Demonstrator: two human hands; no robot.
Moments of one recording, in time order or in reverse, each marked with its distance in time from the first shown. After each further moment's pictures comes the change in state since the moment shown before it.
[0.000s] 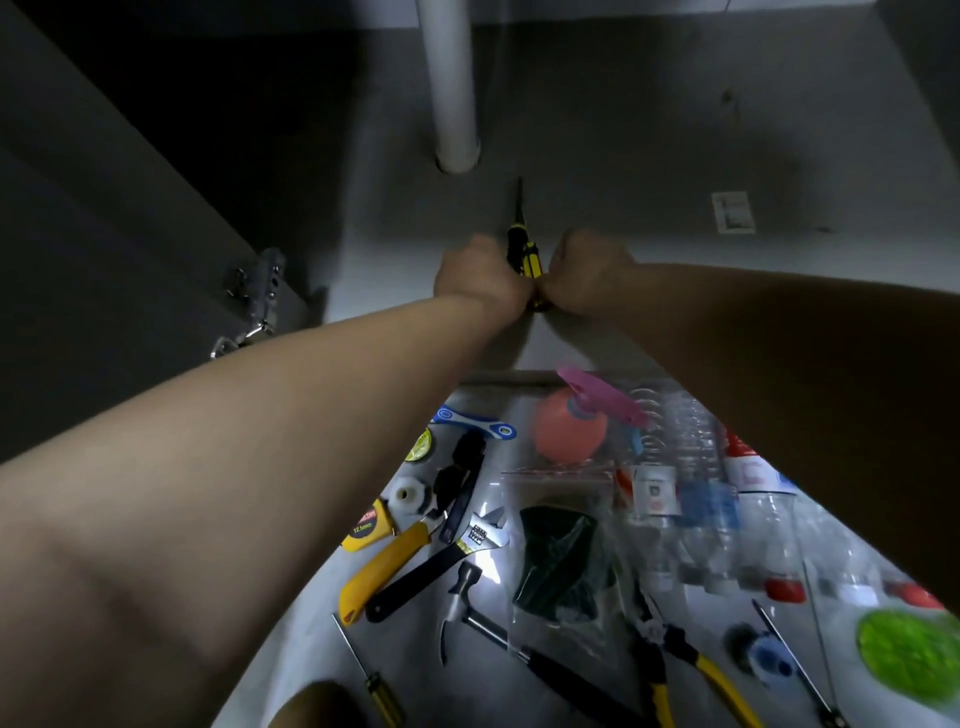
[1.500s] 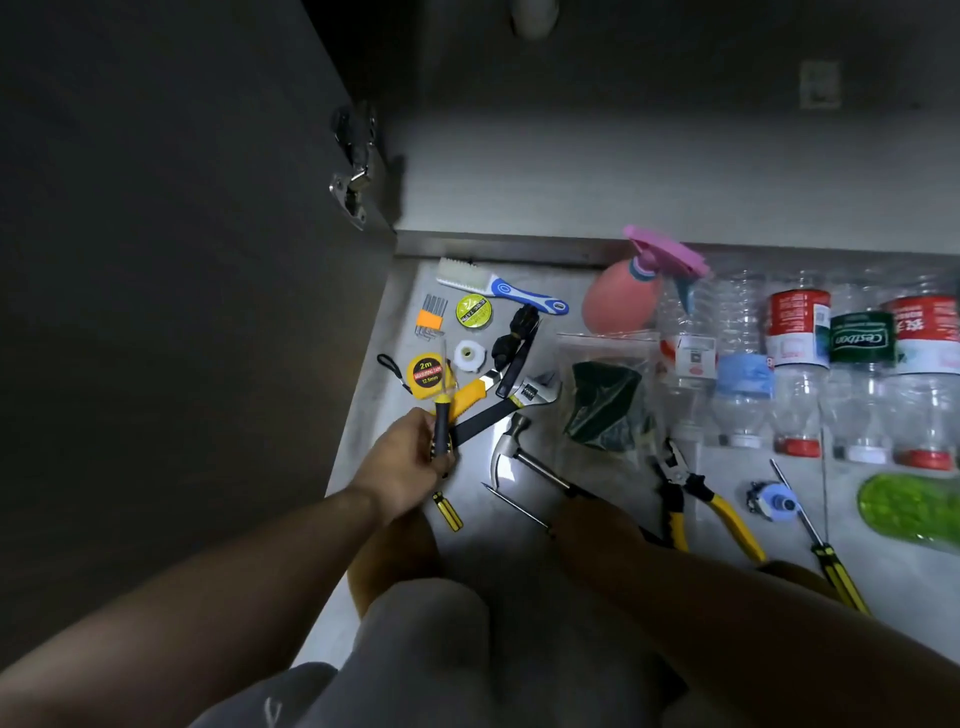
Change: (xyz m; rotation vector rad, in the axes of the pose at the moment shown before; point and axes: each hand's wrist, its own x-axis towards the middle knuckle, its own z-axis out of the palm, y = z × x) left_hand -0.258 -0.243 0.018 -0.134 -0.386 -0.180; right_hand -0.300 0.070 0.196 -0.556 -0.760 -0.248
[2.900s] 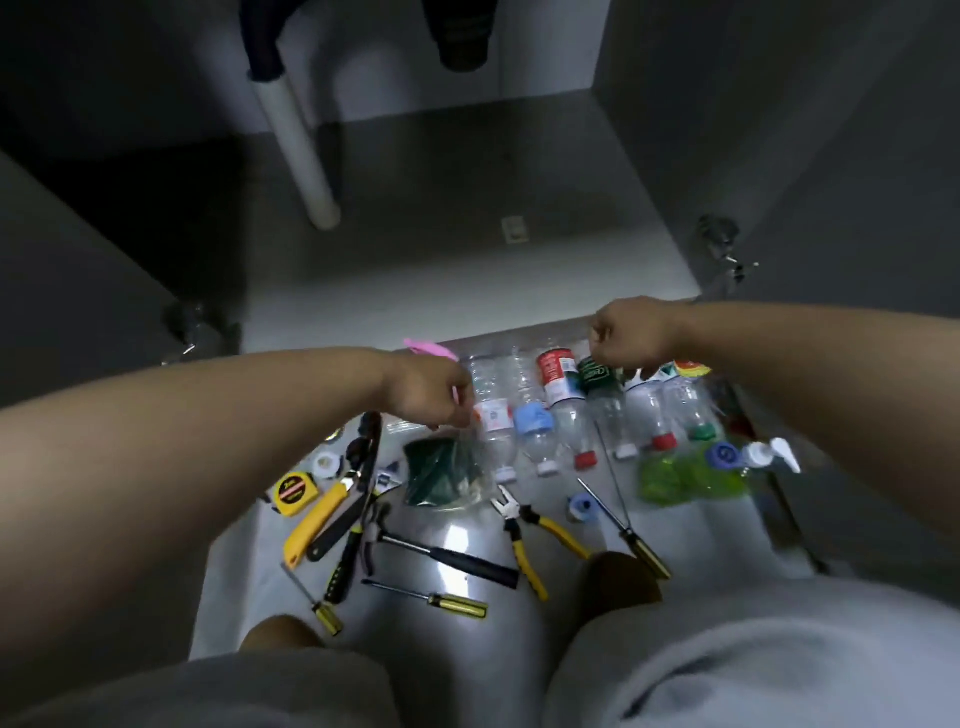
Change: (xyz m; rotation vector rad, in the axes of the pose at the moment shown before) left_hand -0.038 0.330 -0.024 0.778 -0.424 0.518; right_hand -0.192 0.236 -0.182 0.472 0.467 0.302
